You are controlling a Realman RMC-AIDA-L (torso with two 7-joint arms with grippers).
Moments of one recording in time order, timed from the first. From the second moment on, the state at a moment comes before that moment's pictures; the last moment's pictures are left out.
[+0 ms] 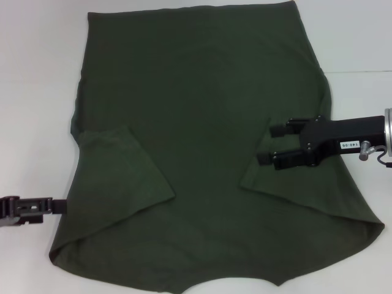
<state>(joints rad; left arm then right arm) -0.54 -2.02 0.27 0.88 2.56 1.77 -2.21 0.69 1.93 -0.86 -0.54 -1.97 -1.44 1.55</state>
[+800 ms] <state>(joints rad) -0.51 -2.03 0.21 0.81 2.65 1.72 -2.25 0.71 1.94 -0.87 -0.54 -1.99 -1.44 1.54</state>
